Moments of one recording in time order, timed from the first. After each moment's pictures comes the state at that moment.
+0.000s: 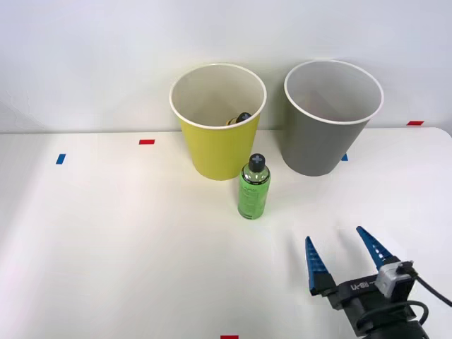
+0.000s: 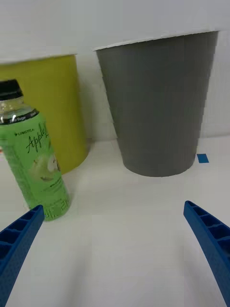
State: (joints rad) arm 0.63 -0.25 0.21 -1.94 0.30 -0.38 1.09
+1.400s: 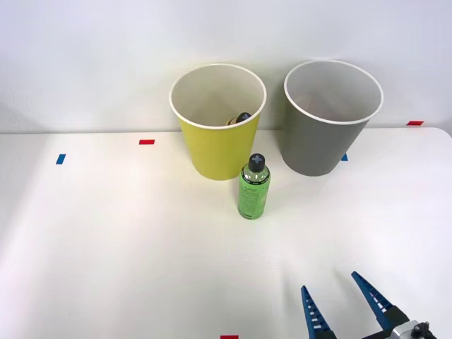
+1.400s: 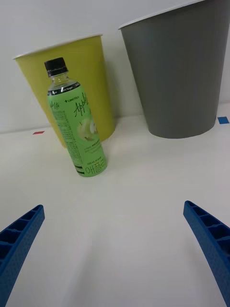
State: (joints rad) arm 0.86 -0.21 0.20 -1.94 0.51 -0.60 0.85
